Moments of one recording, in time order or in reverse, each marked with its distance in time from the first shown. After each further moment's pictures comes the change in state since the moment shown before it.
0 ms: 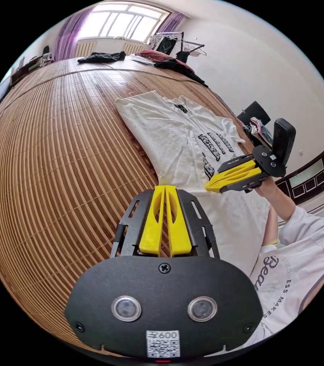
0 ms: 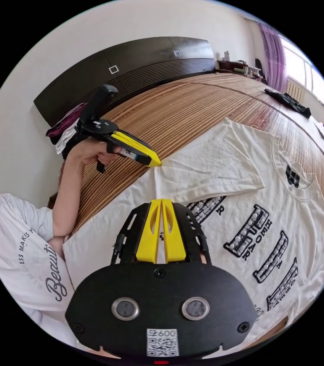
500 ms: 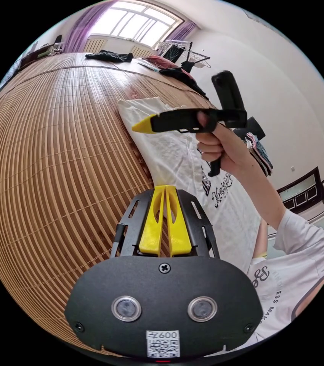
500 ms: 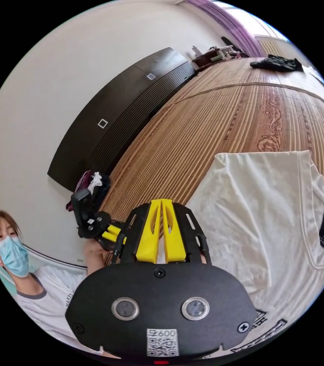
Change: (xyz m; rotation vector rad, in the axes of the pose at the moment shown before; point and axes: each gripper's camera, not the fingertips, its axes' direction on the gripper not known) left arm -0.025 -0.015 -0.005 0.059 0.060 -0.072; right arm 0.143 -0.152 0.042 0.117 -0.210 0.334
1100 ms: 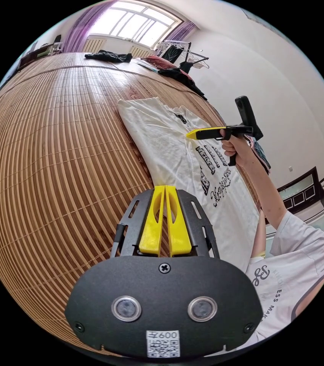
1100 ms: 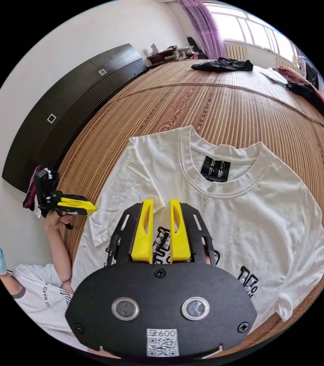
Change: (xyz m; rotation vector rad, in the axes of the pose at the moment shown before) left arm -0.014 -0.002 -0.020 0.001 0.029 -0.010; right arm 0.020 0.038 -0.102 -0.070 0.351 0.063
